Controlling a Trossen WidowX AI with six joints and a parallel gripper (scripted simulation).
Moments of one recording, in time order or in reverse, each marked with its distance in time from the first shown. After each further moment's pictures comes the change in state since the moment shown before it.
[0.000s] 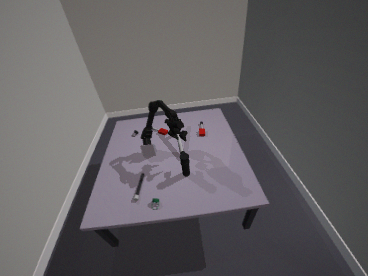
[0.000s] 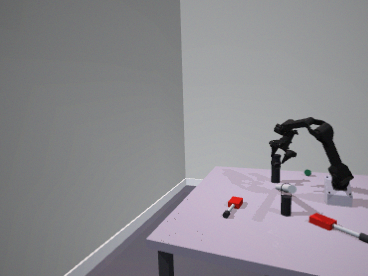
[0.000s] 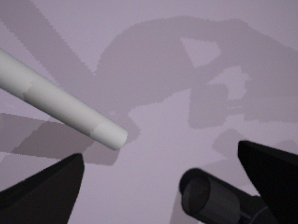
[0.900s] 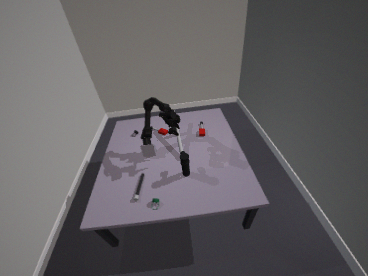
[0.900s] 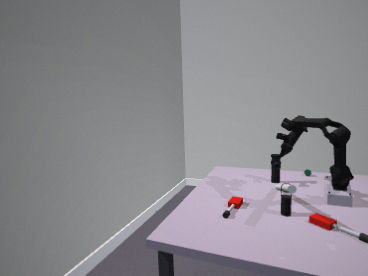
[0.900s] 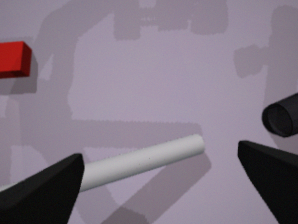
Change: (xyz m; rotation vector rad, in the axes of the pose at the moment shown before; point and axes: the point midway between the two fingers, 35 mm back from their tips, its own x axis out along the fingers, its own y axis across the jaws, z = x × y) arm -0.045 0.048 0.040 0.902 -0.118 -0.072
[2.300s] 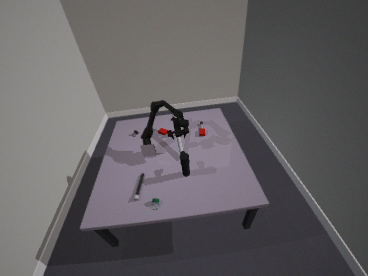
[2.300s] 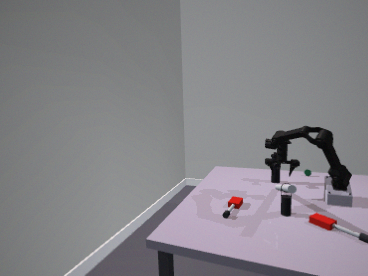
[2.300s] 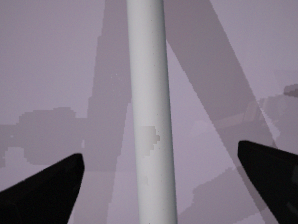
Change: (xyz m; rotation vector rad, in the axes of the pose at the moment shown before) arm 0.095 0.043 -0.050 1.323 0.432 -0.333
